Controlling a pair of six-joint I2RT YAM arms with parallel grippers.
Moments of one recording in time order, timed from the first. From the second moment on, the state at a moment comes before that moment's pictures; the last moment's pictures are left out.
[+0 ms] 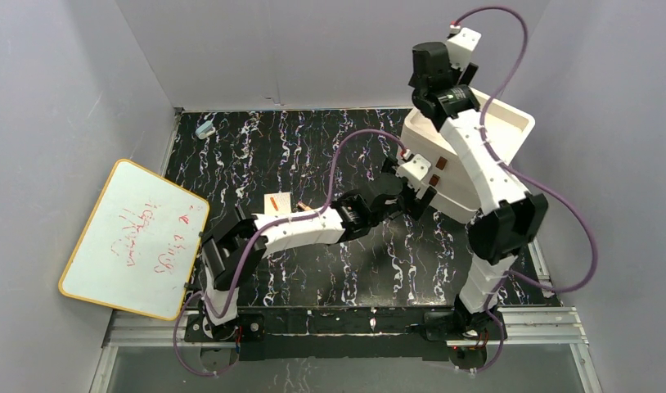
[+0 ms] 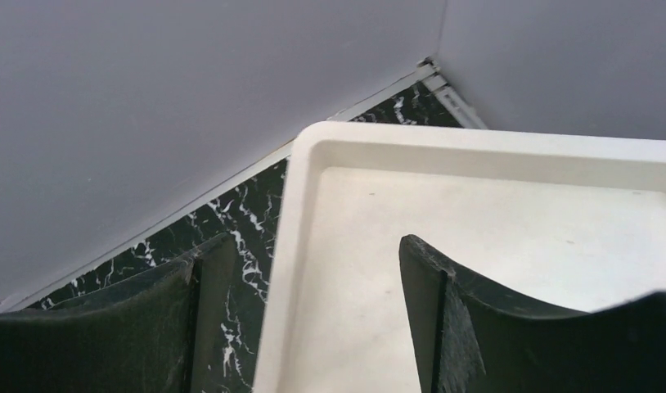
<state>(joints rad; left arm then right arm) -1.11 1.86 1.36 0.27 -0.30 -0.02 0.40 1.87 2.05 -0.65 0.78 0.47</state>
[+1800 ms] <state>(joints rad) -1.08 2.20 1.65 0.65 -0.25 -0.16 -0.05 1.33 1.38 -0.71 0.67 0.63</state>
